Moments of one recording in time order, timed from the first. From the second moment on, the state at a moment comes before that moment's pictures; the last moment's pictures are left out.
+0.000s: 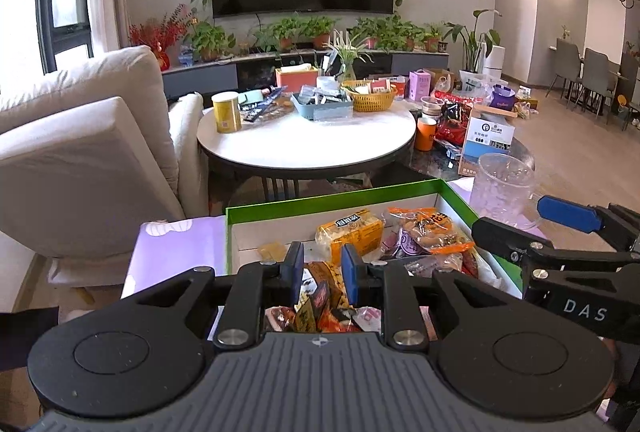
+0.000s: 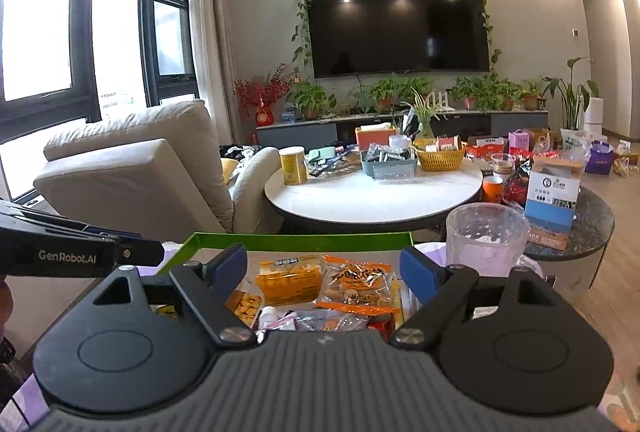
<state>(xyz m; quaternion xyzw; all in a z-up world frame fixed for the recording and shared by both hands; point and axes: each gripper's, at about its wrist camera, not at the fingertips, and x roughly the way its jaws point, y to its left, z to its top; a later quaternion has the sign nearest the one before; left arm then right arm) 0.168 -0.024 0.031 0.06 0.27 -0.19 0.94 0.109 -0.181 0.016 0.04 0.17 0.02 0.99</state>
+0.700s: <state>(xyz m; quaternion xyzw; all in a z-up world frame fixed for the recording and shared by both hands) 0.060 0.019 0.039 0.04 0.25 -0.17 0.95 0.037 -0.149 0.043 0.01 0.14 0.04 0.99</state>
